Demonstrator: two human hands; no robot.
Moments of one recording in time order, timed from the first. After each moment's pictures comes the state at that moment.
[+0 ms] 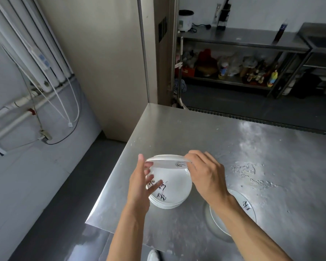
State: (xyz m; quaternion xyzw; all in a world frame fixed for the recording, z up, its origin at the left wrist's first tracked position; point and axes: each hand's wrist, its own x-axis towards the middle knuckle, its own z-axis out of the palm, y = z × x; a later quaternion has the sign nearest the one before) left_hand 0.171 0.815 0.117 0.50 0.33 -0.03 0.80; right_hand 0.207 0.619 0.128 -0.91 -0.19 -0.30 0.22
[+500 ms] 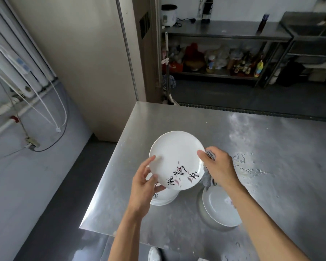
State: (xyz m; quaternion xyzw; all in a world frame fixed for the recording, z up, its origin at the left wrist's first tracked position) left_hand 0.159 0.792 0.090 0.63 0.13 -0.04 0.77; right_hand 0.220 0.551 0.117 -0.86 0.08 -0.03 0.50
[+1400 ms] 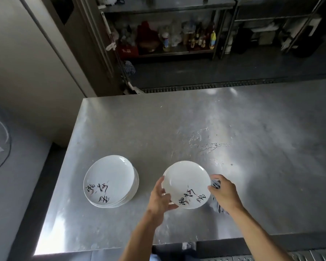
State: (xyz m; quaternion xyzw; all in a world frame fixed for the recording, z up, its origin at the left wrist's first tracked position) left_hand 0.138 0.606 0.009 0.63 0.20 -0.32 0.68; right_hand 0.104 0.369 -0.019 -0.84 0.30 0.10 0.43
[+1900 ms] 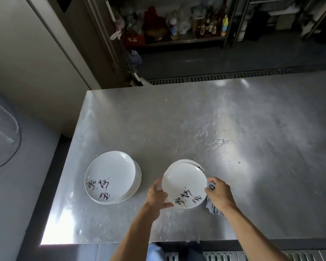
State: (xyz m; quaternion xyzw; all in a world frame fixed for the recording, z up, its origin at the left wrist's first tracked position) left_hand 0.156 0.616 -0.017 0.65 0.25 -0.34 0.63; right_hand 0.118 0.385 -0.054 -0.84 0.31 0.16 0.41
